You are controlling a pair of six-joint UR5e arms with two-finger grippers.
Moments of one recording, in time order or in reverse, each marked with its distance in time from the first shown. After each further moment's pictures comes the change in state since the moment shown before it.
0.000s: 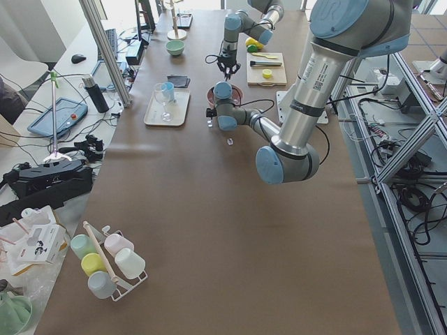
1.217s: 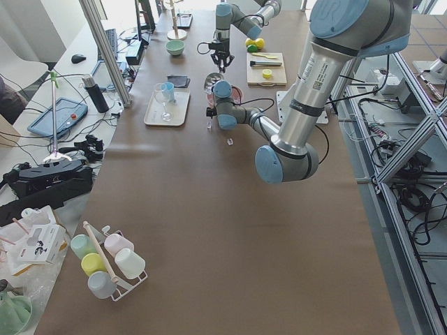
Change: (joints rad) left arm 0.001 -0.006 -0.002 0.011 -0.002 0.000; right arm 0.129 -0.045 -0.007 0.168 0.196 0.091
